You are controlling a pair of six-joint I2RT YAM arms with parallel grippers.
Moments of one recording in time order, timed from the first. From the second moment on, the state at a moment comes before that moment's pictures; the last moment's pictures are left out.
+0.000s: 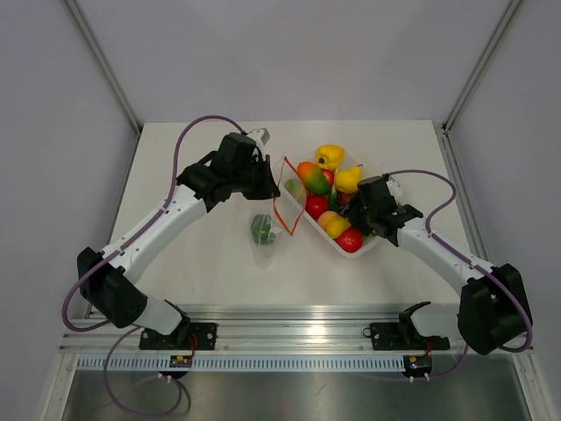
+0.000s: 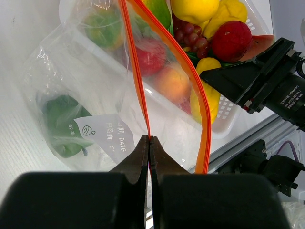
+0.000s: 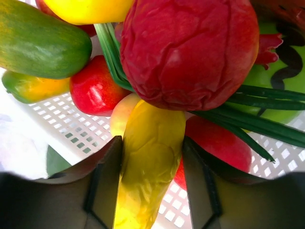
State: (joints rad) left arm -0.62 1.46 1.43 -0.68 0.15 -0.54; right arm 0.44 1.29 0.84 -0.40 0.17 1.02
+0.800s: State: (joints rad) left arm -0.63 1.46 1.42 -0.68 0.20 -0.54; right arm 0.46 1.13 1.05 -0.44 0.06 0.83
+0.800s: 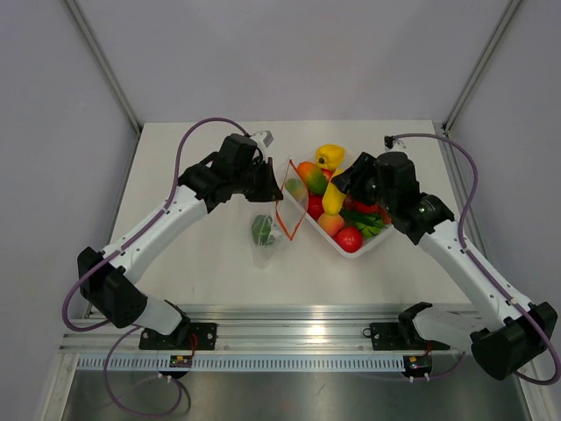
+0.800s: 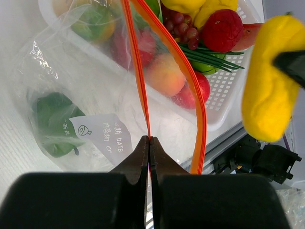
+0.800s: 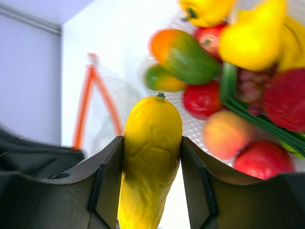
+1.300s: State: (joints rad) left arm -0.63 1.46 1.42 -0.68 0.20 -0.54; right arm 0.74 1.40 1.39 -0.51 0.25 0.67
